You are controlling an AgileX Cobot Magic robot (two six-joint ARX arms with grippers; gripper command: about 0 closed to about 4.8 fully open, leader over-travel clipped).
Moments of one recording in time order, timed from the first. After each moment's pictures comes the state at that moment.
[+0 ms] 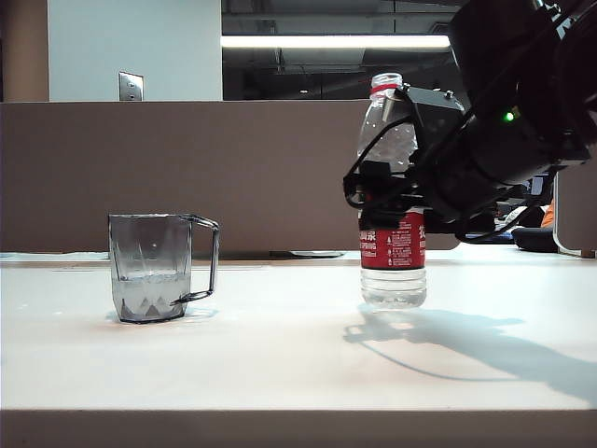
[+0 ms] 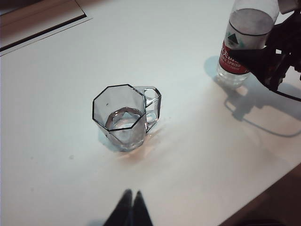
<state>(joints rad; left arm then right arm) -0.39 0.74 1.02 -0.85 0.10 0.15 0.53 1.61 0.62 0.67 0.21 0.10</state>
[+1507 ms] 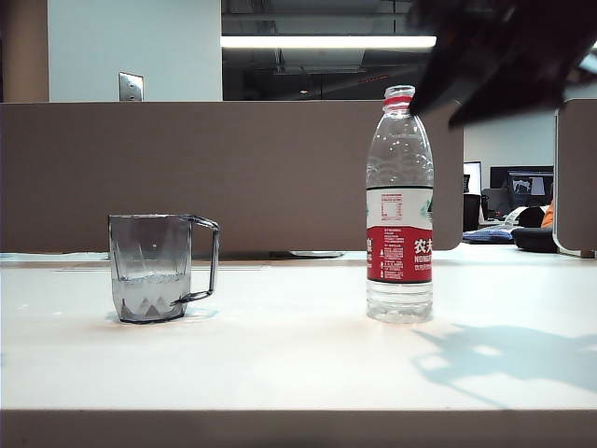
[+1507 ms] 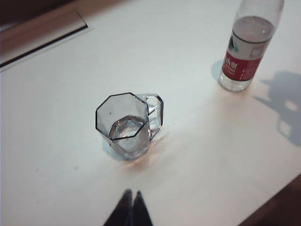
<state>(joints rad) -0.40 0.72 1.00 -0.80 0.10 0.18 0.53 1.00 0.62 0.03 0.07 0.10</state>
